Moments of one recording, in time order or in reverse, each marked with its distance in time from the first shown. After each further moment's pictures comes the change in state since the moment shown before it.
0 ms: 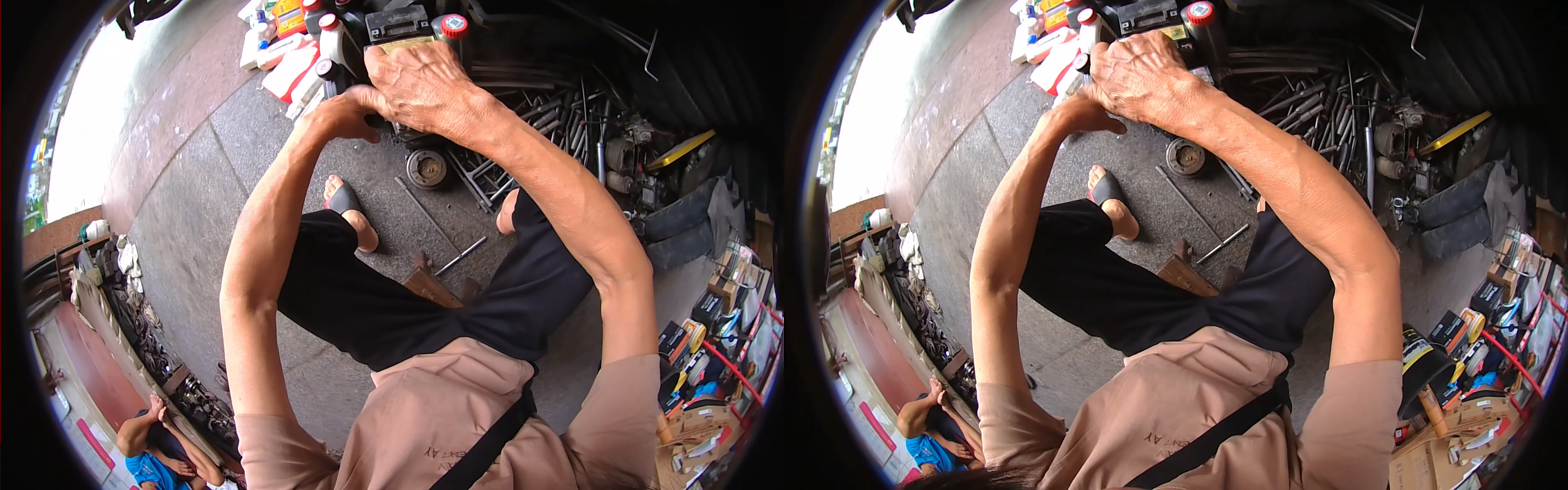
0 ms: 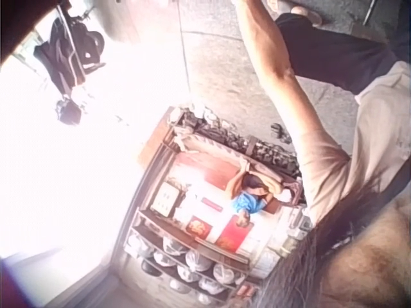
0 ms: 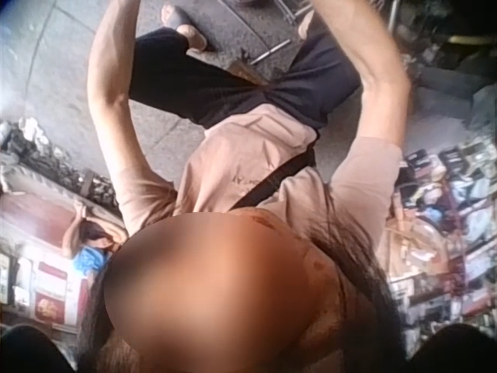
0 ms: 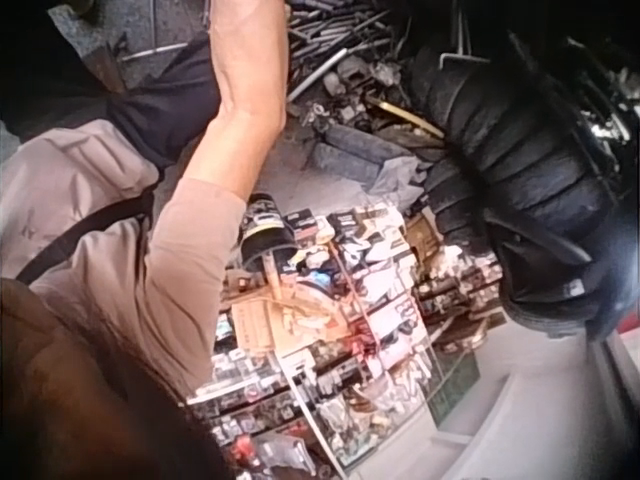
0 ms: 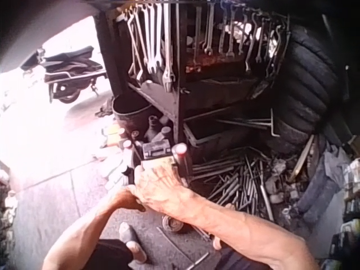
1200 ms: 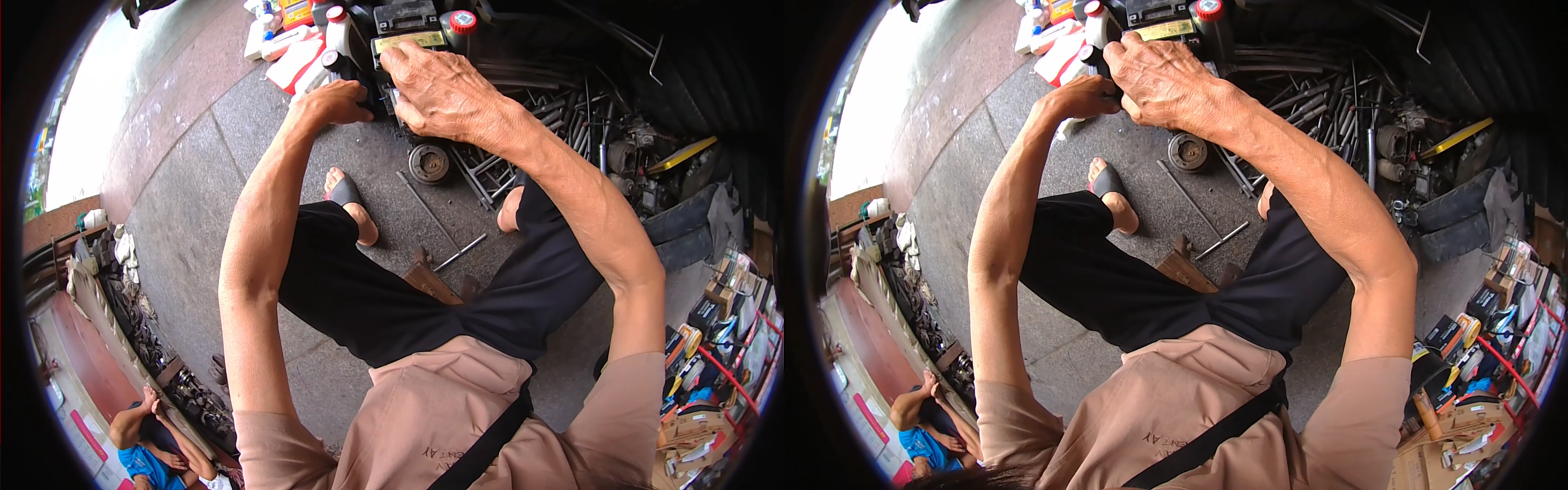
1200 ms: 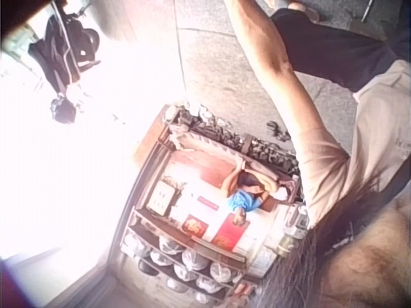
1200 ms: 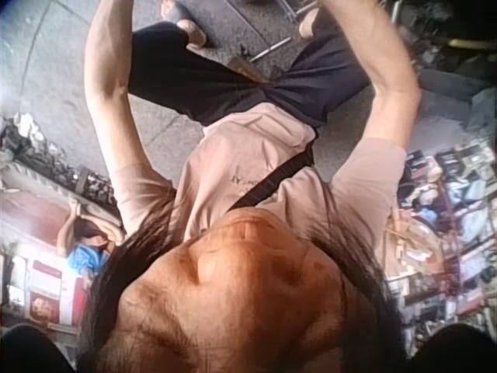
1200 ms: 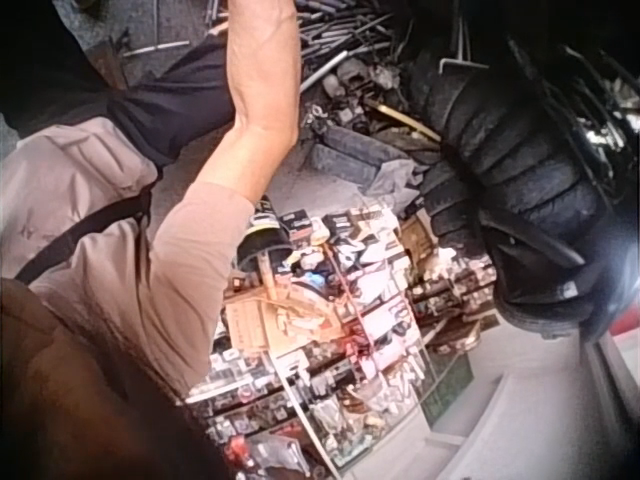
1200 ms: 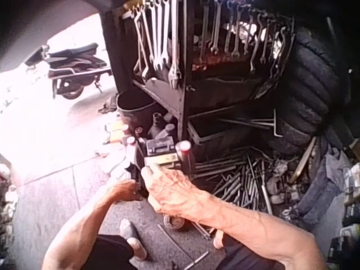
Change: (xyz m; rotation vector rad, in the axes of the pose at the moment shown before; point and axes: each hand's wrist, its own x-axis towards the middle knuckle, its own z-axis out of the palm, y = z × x) left_hand 0.001 -0.011 -0.010 0.138 -0.206 -0.291; right_hand -0.020 -0.006 -0.013 0.063 -0.037 -0.009
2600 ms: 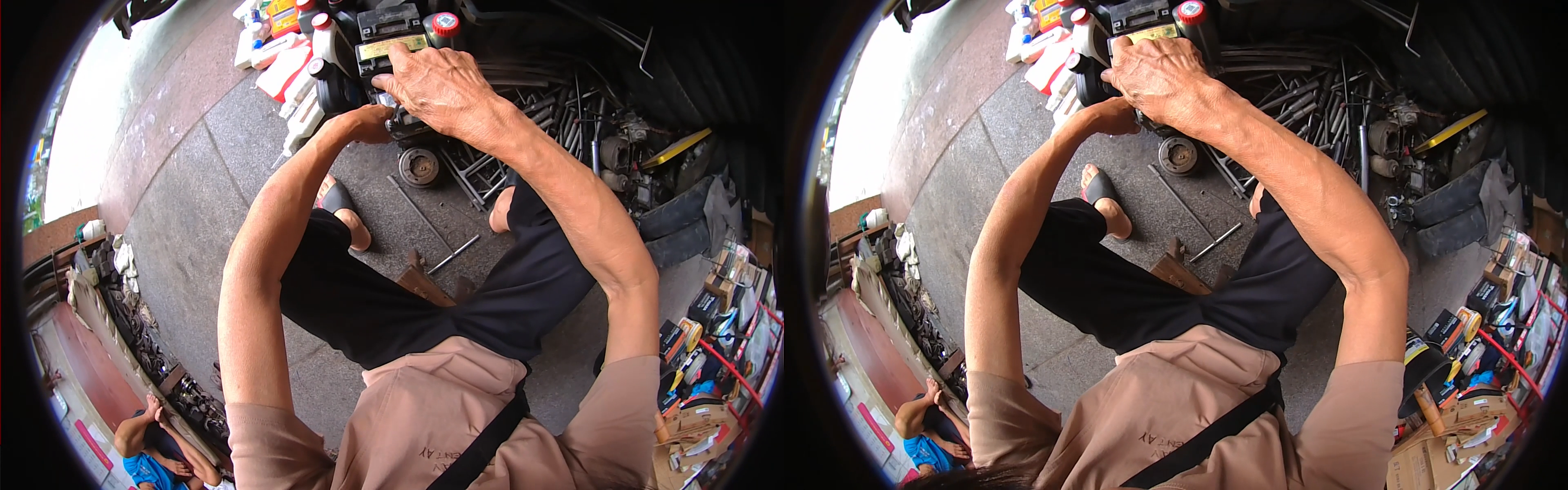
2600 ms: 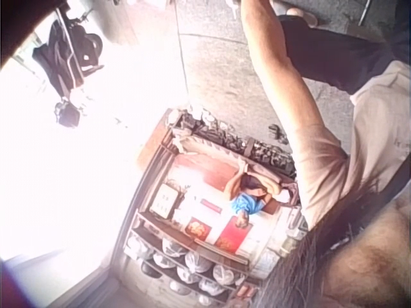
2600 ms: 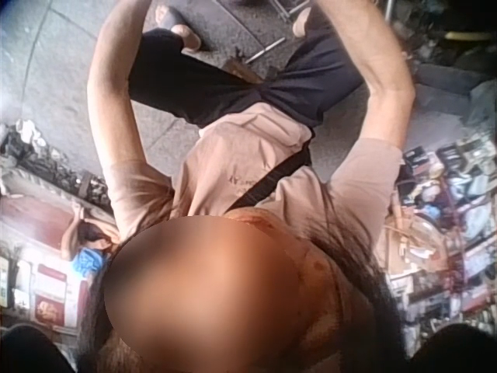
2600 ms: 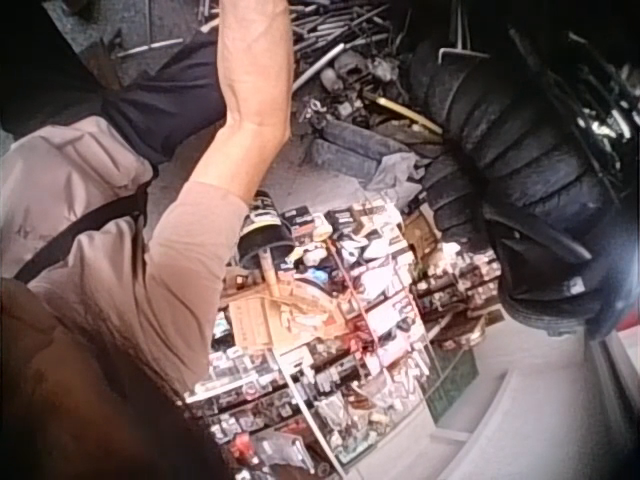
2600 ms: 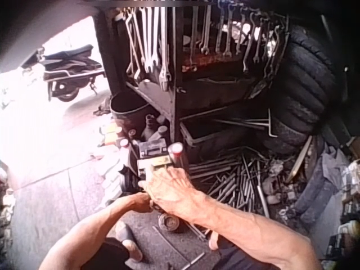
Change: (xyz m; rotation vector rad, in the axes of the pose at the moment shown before) left_hand 0.041 0.050 0.039 -0.176 -0.147 0.101; right_hand -0.005 0.014 -0.006 0.036 -0.100 0.223
